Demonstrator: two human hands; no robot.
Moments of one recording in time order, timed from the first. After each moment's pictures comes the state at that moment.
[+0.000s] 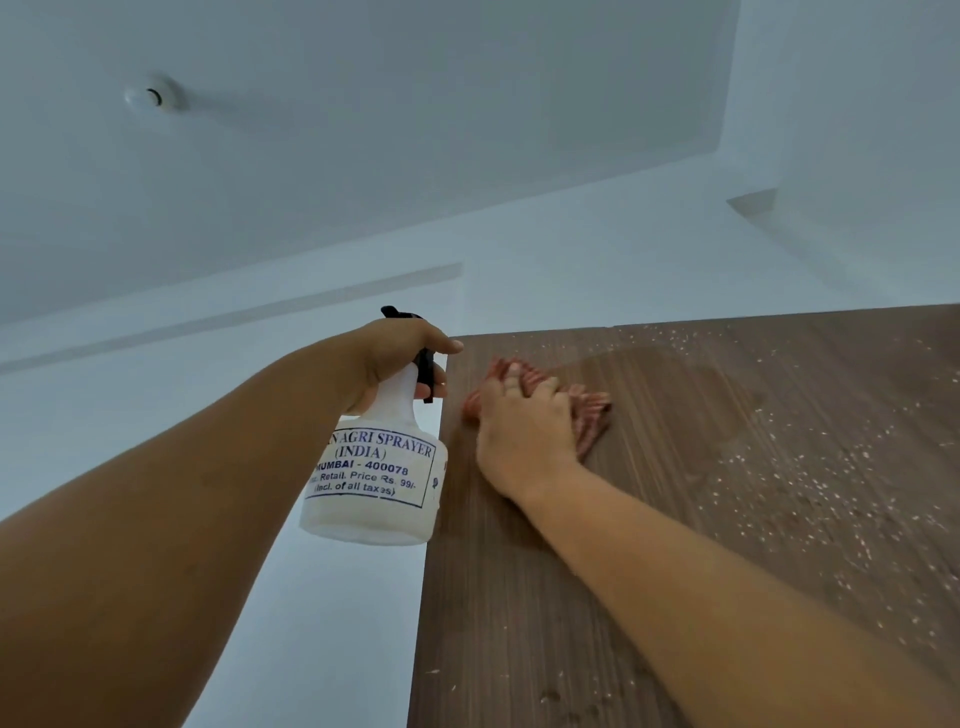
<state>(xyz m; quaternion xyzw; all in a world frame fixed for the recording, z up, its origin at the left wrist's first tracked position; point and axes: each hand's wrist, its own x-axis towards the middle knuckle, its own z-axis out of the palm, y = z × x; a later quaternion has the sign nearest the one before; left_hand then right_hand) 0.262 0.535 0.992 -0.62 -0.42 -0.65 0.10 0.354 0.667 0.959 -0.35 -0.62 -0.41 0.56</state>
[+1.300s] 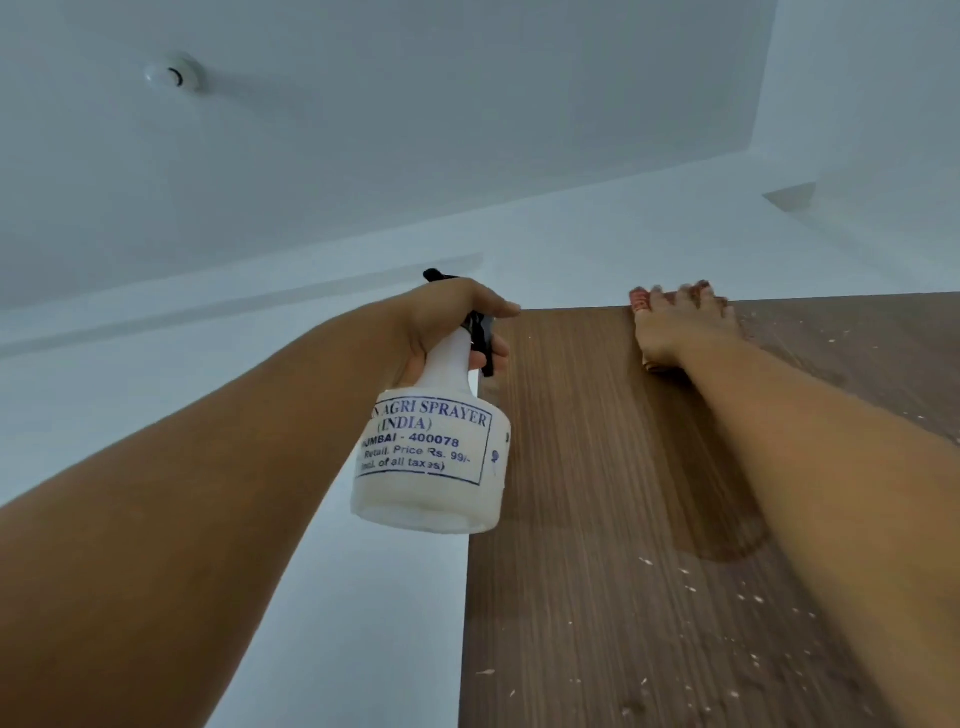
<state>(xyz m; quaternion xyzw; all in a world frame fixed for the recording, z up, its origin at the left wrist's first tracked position) 0.248 0.550 0.993 -0.68 -0.37 -0.63 0.06 0.449 0.724 1.068 -0.45 -0.59 -0.25 0.62</state>
